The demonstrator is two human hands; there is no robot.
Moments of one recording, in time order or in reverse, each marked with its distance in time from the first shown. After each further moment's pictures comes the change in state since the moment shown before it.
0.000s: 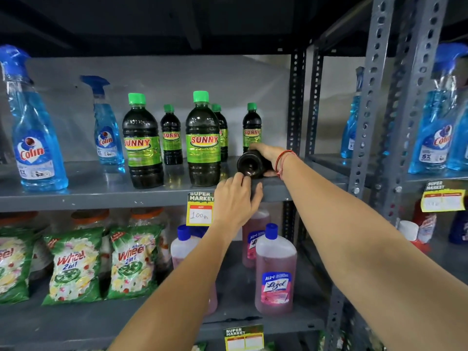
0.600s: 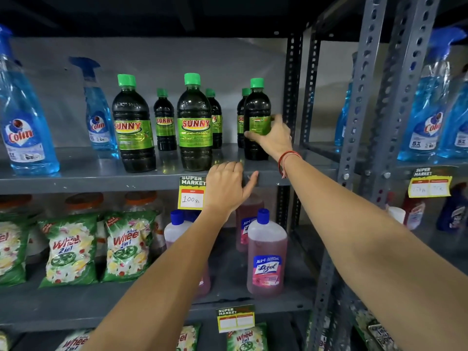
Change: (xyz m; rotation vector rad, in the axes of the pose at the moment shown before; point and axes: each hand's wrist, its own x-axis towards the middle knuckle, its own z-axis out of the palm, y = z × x) left_hand -0.003 -0.001 0.001 -0.011 0.034 0.035; right_hand 0.003 0.020 -0.019 -0.346 0.356 -0.595
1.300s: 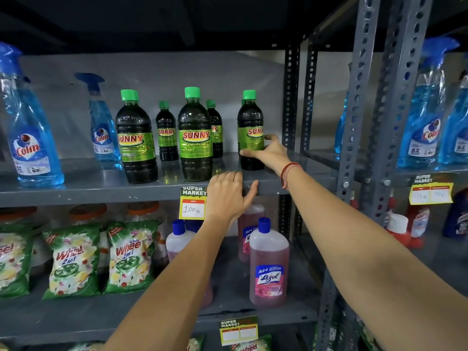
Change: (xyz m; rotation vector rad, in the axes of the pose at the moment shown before) left_hand 0.001 0.003 -0.003 -0.021 -0.063 -0.045; right_hand 0.005 0.013 0.009 0.160 -0.189 0.168
